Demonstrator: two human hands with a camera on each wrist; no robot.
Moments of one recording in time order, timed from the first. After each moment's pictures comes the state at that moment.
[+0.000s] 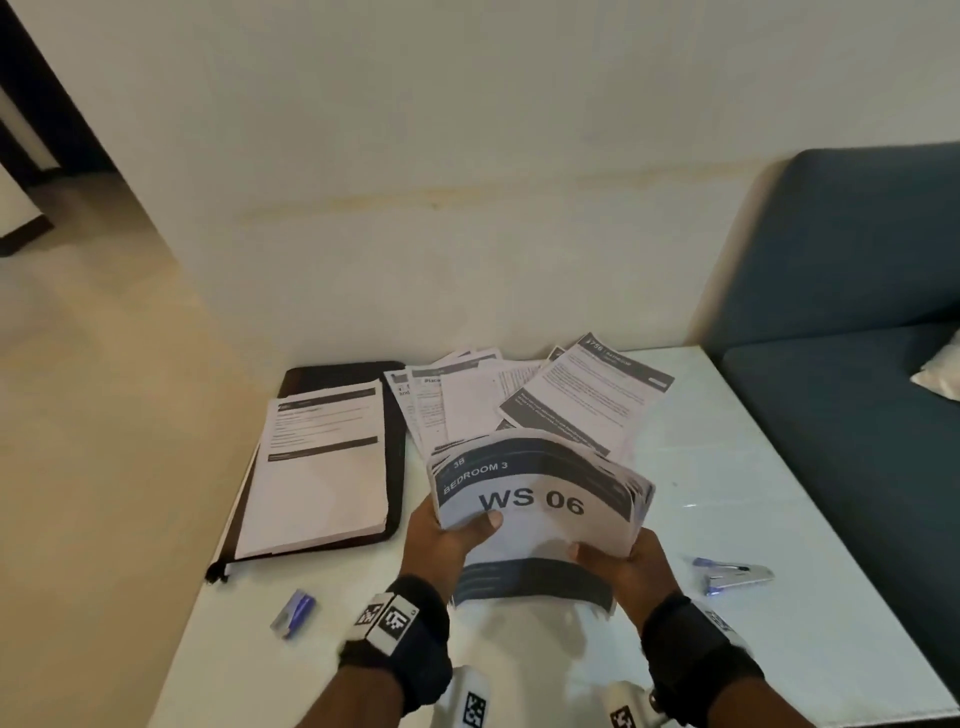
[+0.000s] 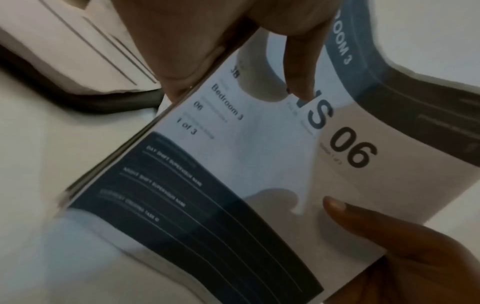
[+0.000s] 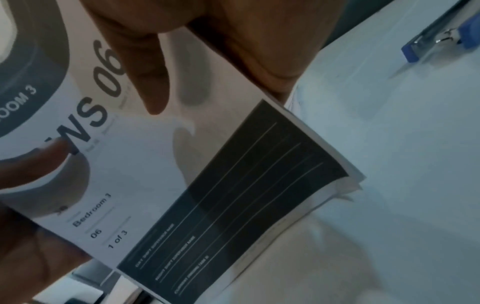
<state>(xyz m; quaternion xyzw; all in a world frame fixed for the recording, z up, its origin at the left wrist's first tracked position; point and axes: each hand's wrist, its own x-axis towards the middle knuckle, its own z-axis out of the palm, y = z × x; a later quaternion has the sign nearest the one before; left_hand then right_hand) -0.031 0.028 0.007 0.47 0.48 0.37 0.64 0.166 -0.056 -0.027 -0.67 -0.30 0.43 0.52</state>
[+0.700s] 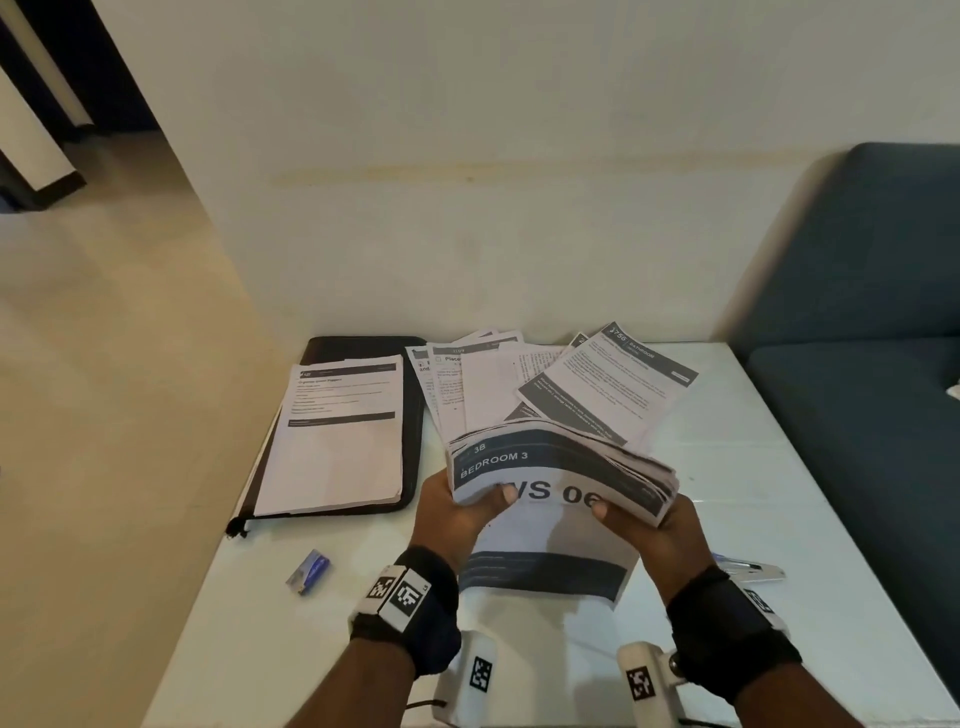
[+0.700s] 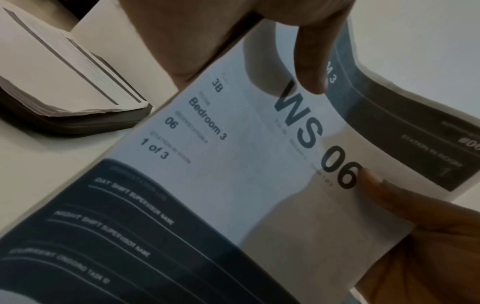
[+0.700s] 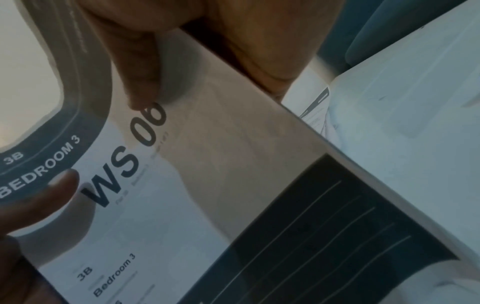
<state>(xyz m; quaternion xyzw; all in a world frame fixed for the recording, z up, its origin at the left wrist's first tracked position) -0.040 0.023 0.017 0.50 0.44 0.42 0.62 0.173 -0.052 -0.001 -0.58 -0.39 0.40 0.59</state>
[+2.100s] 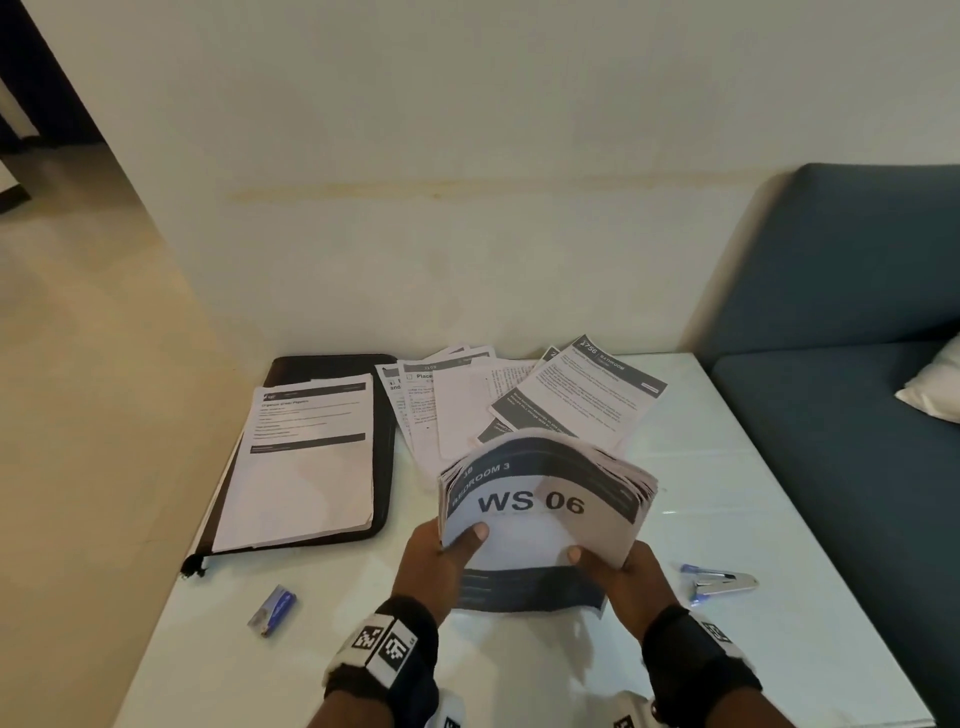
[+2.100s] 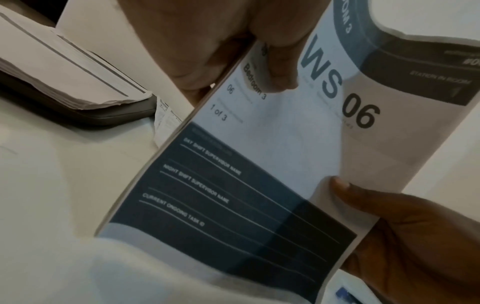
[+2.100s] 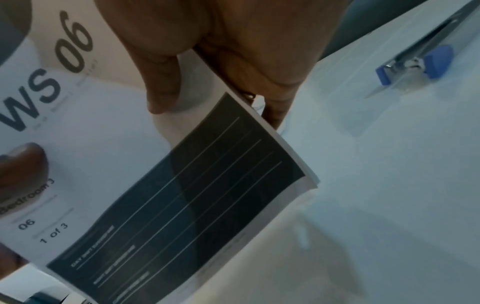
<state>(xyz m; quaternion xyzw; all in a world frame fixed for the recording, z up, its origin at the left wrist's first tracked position) -0.032 0.021 -0.020 0.50 0.51 0.33 0.61 0.178 -0.053 -0.050 -0.70 -0.33 0.42 0.48</state>
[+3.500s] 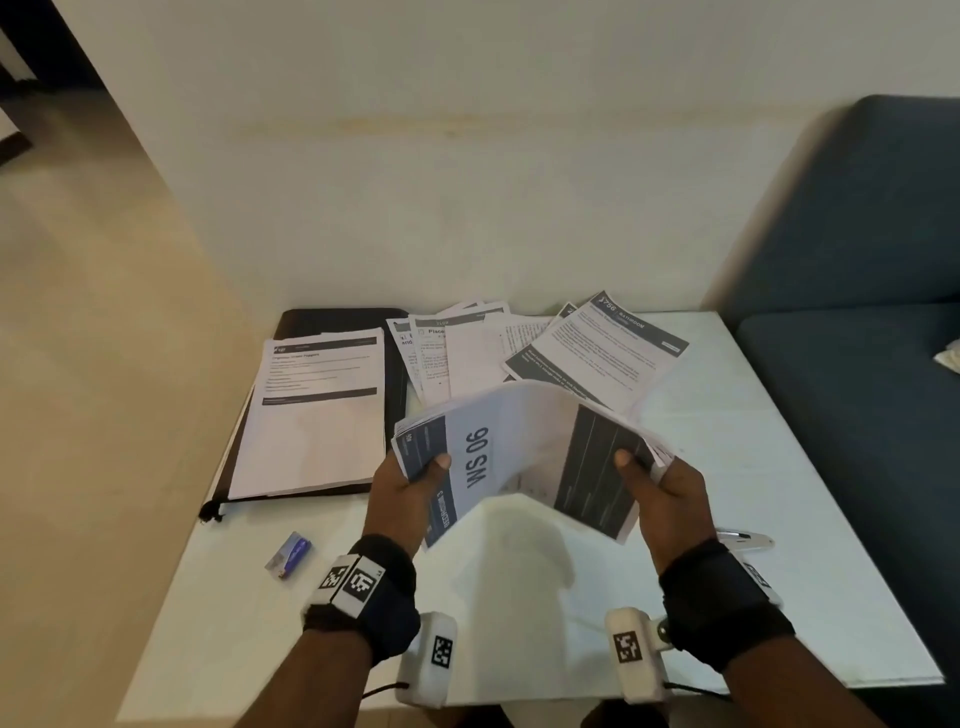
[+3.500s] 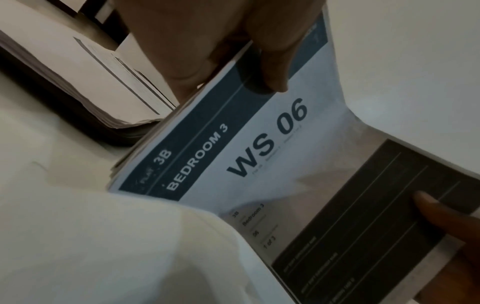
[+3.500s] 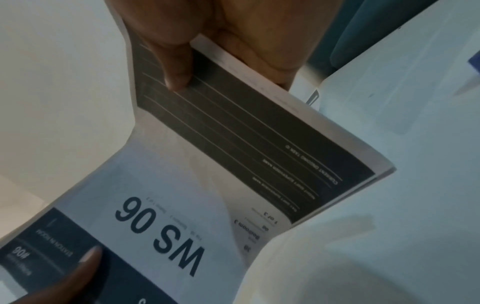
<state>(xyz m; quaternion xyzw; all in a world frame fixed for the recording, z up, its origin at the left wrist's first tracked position) -0.063 0.042 -0.017 0.48 0.53 0.41 0.56 0.185 -0.039 -0.024 -0.64 -0.34 0.32 0.61</state>
